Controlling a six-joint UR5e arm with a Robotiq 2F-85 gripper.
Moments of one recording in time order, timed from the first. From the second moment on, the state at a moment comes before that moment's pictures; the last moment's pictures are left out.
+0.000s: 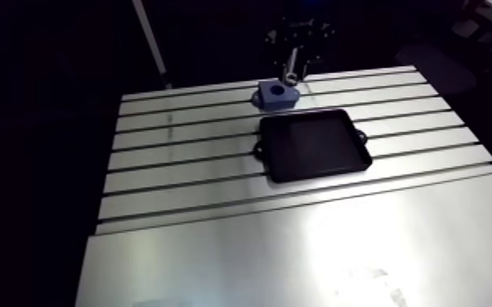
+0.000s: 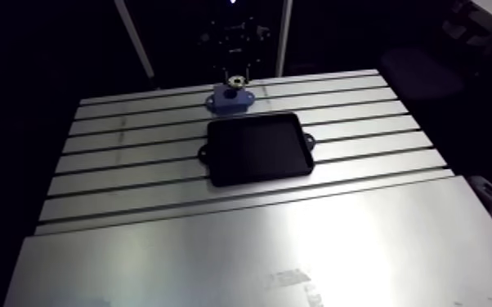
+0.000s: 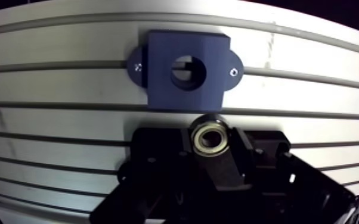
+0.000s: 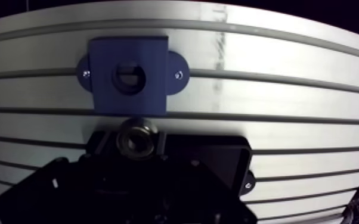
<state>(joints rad) -0.18 -1.04 1.53 -1.96 -1.61 -1.80</state>
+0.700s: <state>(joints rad) -0.14 -0.92 1.42 -1.95 -1.61 -1.78</state>
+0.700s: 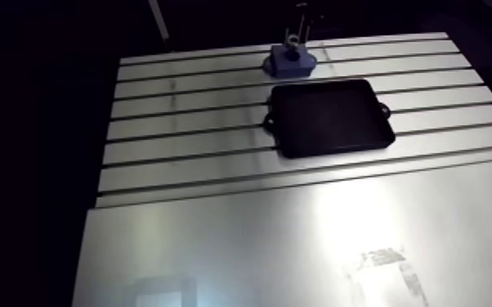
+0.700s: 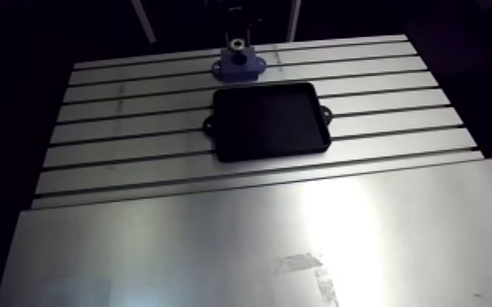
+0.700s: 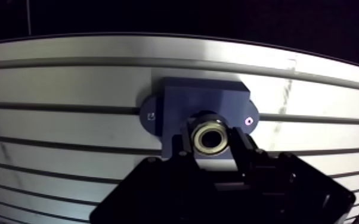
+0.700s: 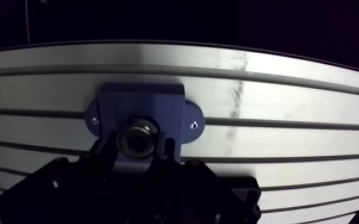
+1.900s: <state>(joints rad) -0.14 -0.90 1.43 -1.96 -1.61 -1.78</state>
